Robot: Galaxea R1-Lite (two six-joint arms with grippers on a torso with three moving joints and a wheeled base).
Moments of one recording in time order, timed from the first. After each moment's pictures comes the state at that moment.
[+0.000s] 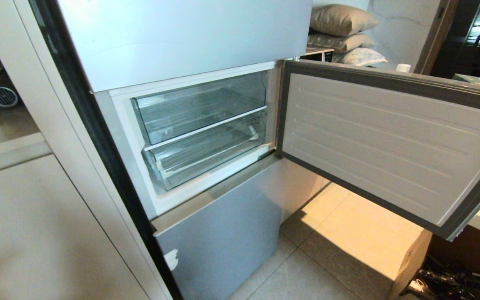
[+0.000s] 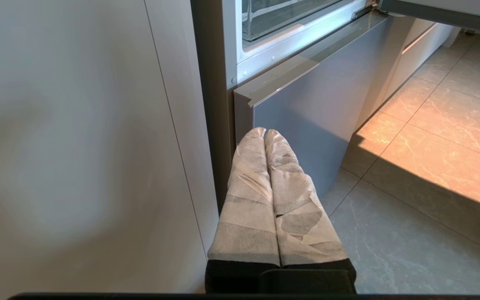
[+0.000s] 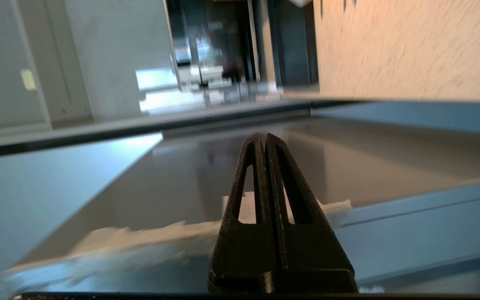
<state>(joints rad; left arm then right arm) 0.00 0.00 0.00 0.00 0.00 0.01 -0.86 1.98 -1.24 -0.51 1.09 1.36</state>
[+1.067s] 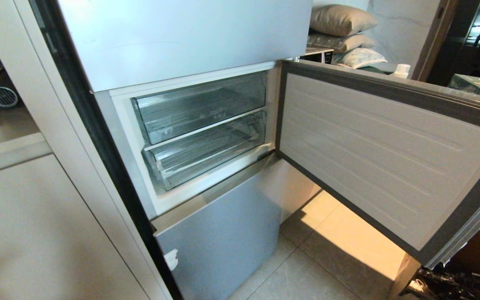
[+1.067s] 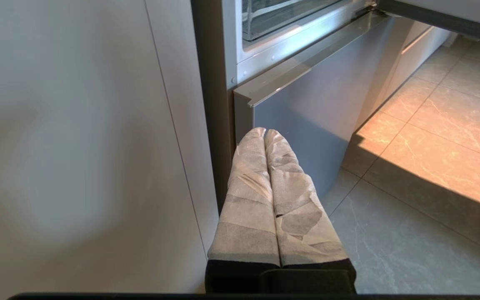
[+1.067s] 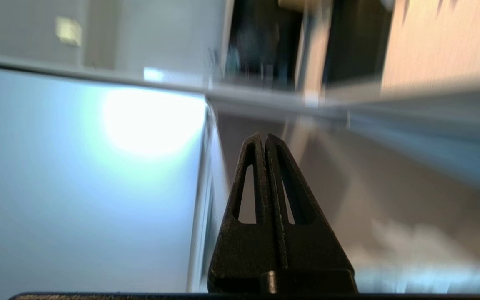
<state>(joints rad) 0.00 0.00 0.00 0.00 0.00 0.01 -0.91 1.50 -1.07 -0.50 1.02 1.37</state>
